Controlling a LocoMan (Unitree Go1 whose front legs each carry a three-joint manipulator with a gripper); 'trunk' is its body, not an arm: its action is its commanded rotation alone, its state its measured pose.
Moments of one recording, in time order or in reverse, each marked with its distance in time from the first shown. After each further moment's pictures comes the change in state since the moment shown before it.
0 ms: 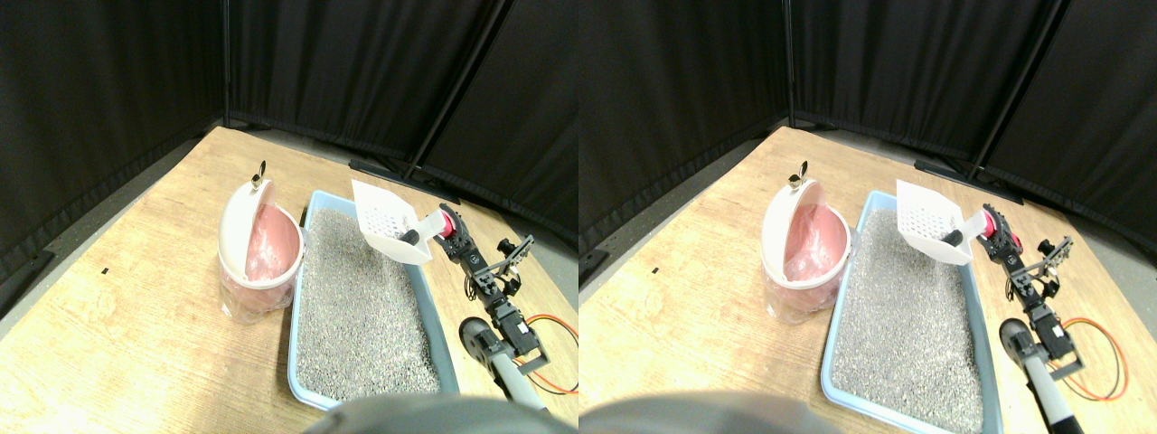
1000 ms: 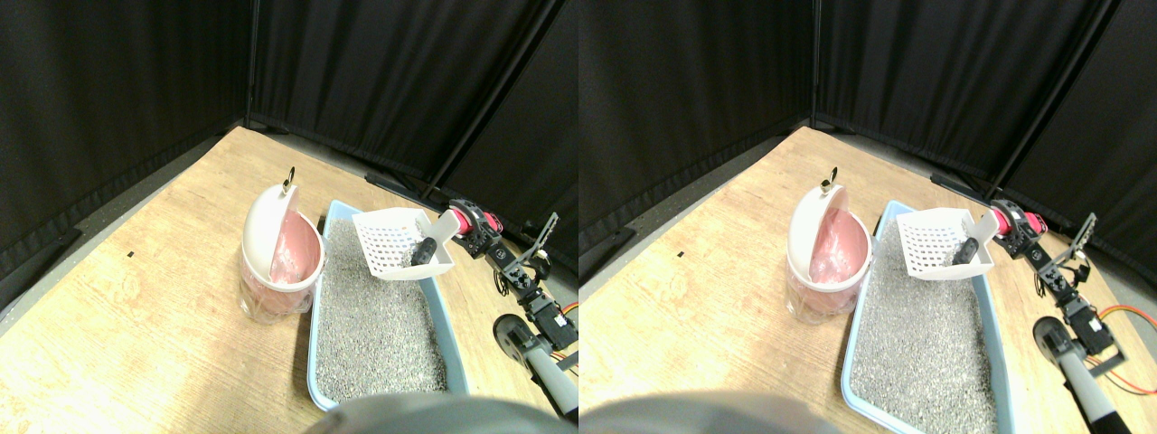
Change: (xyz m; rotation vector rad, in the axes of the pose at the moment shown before) right arm 0.021 0.041 0.011 -0.261 0.149 0.225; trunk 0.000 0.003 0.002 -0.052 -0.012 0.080
